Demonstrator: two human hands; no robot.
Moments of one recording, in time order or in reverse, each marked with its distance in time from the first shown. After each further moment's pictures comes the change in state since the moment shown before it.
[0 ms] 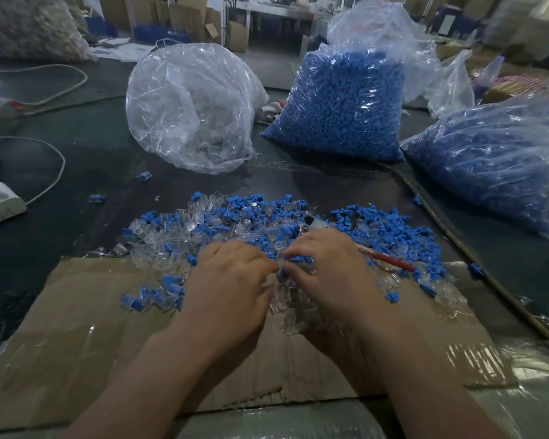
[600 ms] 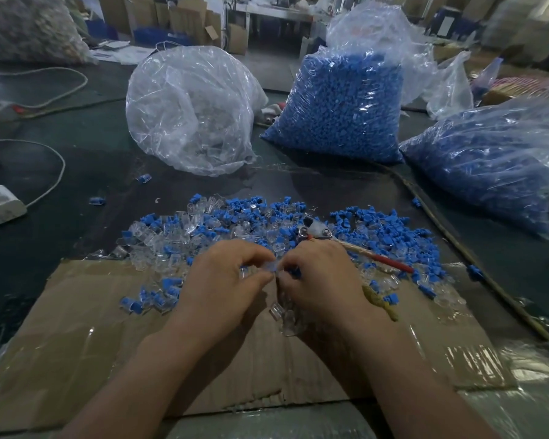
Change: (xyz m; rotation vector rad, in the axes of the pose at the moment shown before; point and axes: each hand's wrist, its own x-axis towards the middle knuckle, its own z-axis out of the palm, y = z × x) left_hand 0.004 -0.001 -0.008 -0.422 0.102 -0.171; right_hand 0.004 -0.008 0.011 -0.057 -0.089 0.065
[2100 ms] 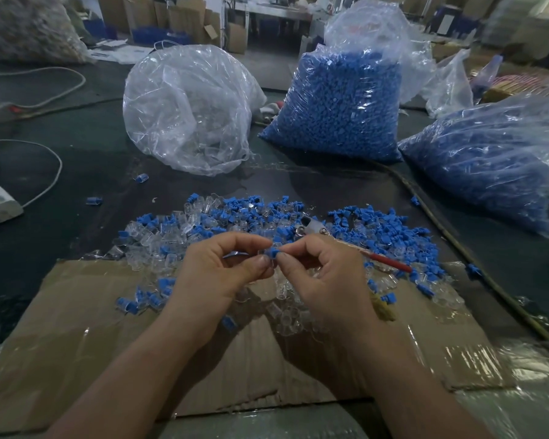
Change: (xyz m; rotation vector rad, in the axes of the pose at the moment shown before) left_hand 0.002 0.012 -0.006 -0.824 -0.005 -0.321; right_hand -0.019 -0.012 -0.013 0.656 0.292 0.044
